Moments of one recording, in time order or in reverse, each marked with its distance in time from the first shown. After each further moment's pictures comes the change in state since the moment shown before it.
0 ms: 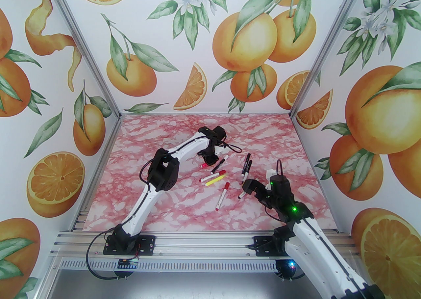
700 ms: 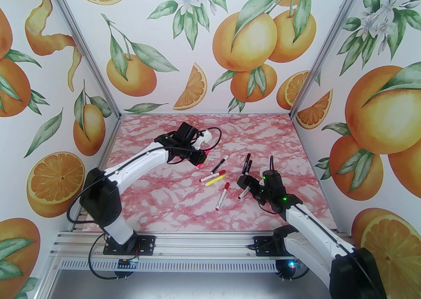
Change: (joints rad) left arm 0.066 -0.879 -0.932 0.544 0.272 -0.398; right arm 0.027 0.232 0.000 0.231 -0.037 0.087
